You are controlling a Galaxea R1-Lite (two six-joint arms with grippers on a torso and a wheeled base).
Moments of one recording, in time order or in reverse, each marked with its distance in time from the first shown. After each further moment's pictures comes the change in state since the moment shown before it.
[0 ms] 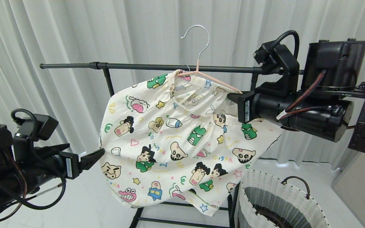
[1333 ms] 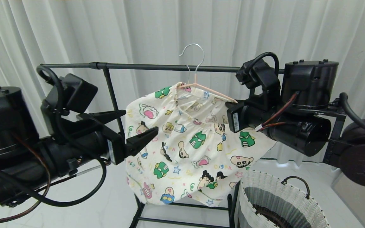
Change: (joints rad) left arm -0.495 -0.031 -0.216 0.009 0.043 -0.006; right arm 0.054 0.069 0.053 -0.107 -0.210 -0.078
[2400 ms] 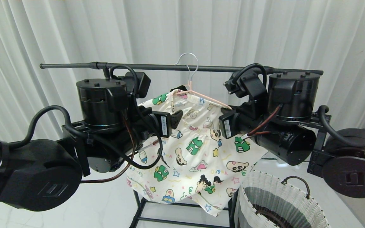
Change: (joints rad) left arm -0.139 0.320 -0.266 0.000 0.397 -0.198; right arm 0.042 0.046 0.014 -0.058 -0.079 -0.003
